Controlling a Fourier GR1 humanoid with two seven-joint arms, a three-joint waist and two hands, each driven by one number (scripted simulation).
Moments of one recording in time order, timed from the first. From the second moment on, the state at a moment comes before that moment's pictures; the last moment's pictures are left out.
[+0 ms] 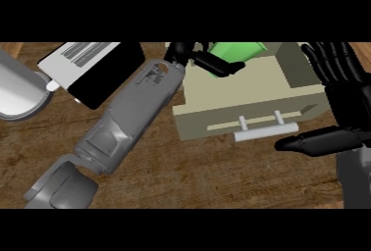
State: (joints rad) left arm -1.33 0.00 -0.29 -0.30 0.28 0.27 -0.22; right arm -0.37 -0.21 -0.12 -1.78 -0.13 0.23 0.07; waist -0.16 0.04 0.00
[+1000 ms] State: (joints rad) left arm -1.27 0.00 -0.27 -0.41 0.58 0.28 -0.45; right arm -0.38 -0.30 0.12 -1.75 -0.26 0.61 0.16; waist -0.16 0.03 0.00
